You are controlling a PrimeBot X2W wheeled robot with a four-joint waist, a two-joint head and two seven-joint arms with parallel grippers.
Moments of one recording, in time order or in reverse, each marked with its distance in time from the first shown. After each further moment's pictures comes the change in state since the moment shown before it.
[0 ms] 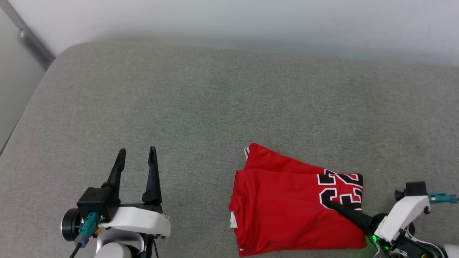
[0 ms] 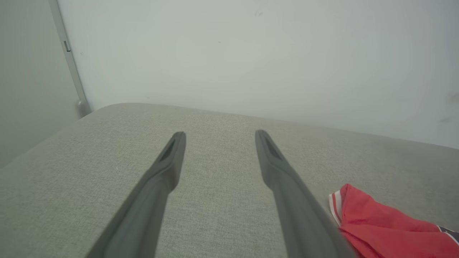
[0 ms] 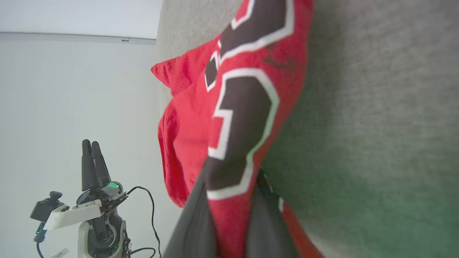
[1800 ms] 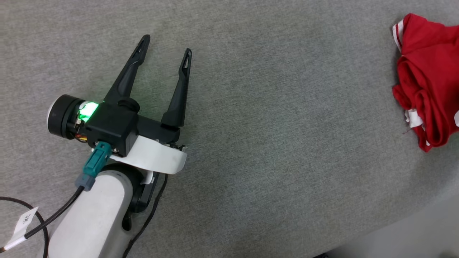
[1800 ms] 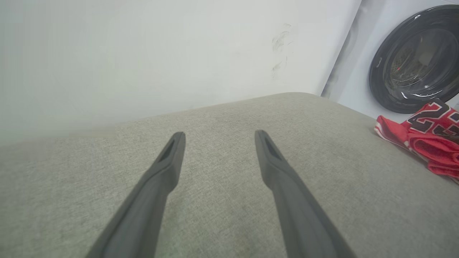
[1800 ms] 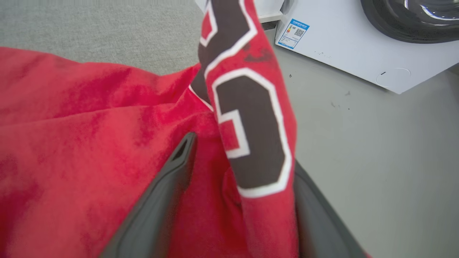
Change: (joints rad) left arm -0.386 0.092 -0.105 -0.216 0.191 -0.099 0.199; right arm -0.722 -0.281 -0.047 0.687 -0.910 0.001 -0.861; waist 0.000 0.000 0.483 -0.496
